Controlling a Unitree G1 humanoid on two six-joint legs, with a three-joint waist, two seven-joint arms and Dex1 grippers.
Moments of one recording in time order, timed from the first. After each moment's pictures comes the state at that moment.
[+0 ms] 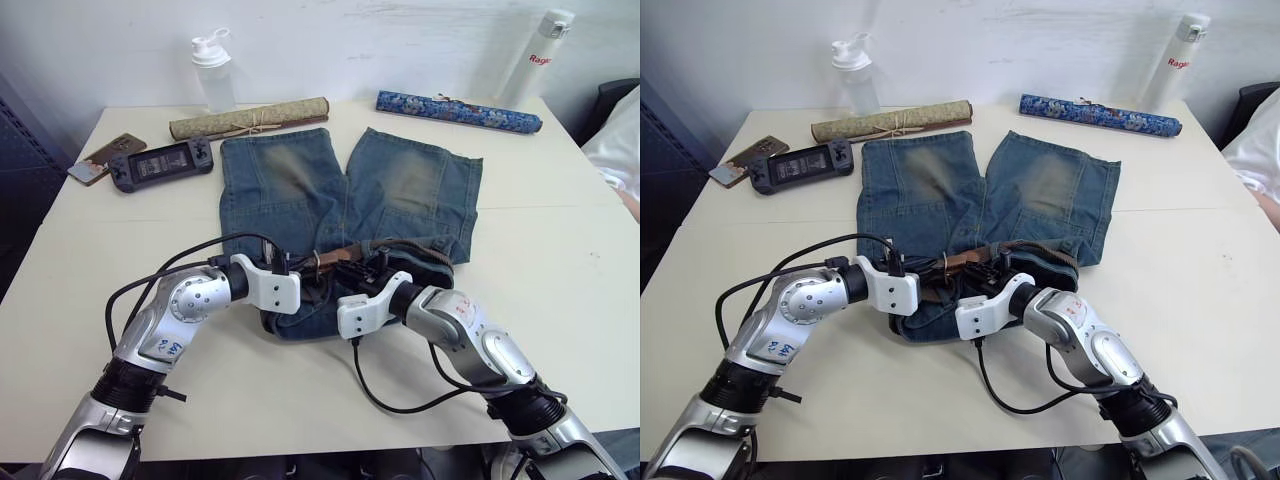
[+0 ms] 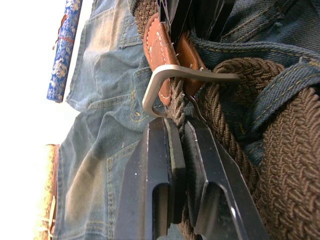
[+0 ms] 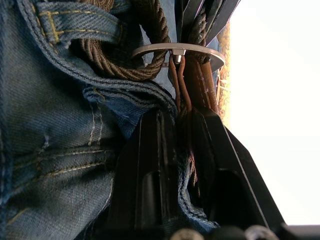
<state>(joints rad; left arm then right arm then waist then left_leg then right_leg) -0.43 0.58 -0.22 -0.10 0.42 -0.21 -0.65 -0.39 -0.49 0.39 -0.18 -0.80 -0.21 0.51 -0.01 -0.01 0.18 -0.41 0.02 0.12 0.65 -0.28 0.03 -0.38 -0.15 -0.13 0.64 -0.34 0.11</state>
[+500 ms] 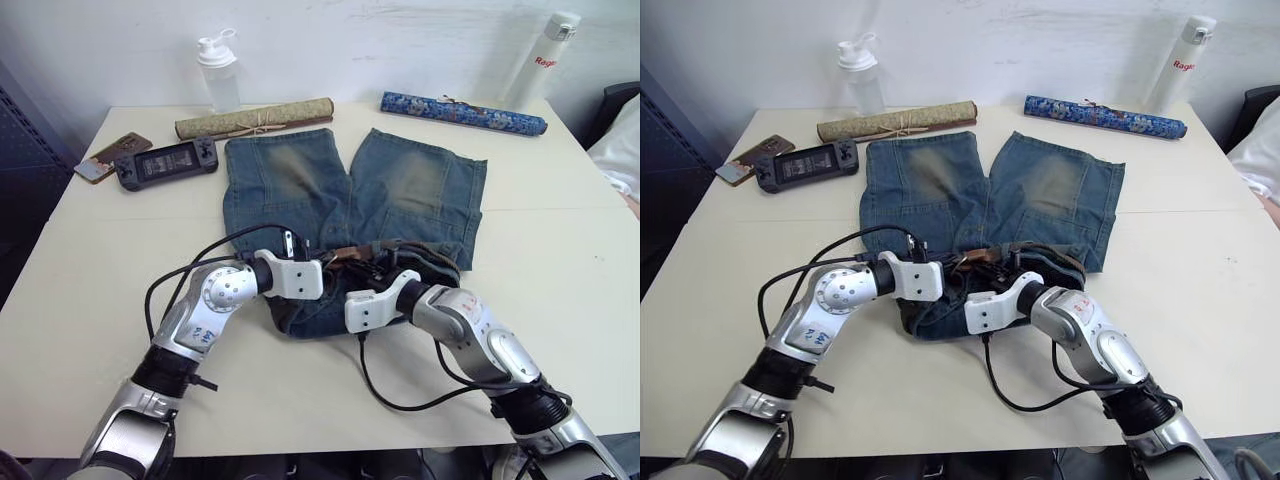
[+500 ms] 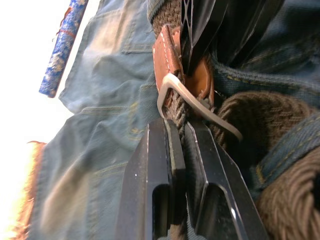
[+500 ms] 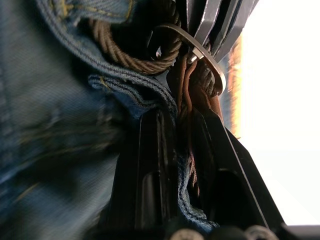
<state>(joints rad) -0.53 0.41 -0.28 0.09 0.40 -0.20 -0.64 -0.34 -0.49 0.35 -0.19 -0.75 -0.15 0.58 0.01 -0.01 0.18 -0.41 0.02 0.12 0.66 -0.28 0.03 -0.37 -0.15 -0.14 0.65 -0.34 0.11</state>
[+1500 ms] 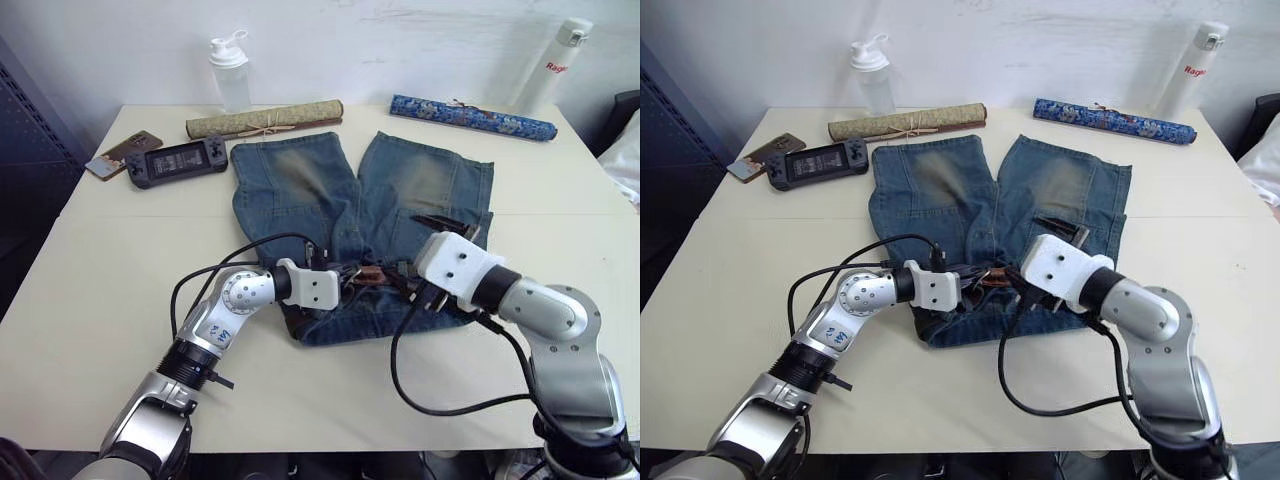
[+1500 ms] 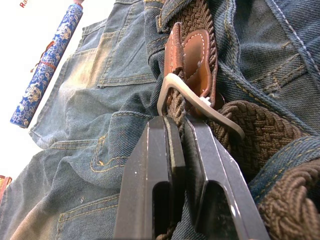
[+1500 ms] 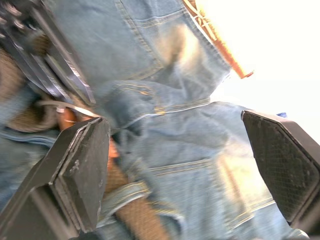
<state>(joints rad) -0.56 0.37 -0.33 0.21 0.34 -0.35 -0.65 -0.27 -0.59 0.05 -0.63 -0.30 0.45 0.84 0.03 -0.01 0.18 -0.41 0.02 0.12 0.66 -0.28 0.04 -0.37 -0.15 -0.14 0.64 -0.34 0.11</state>
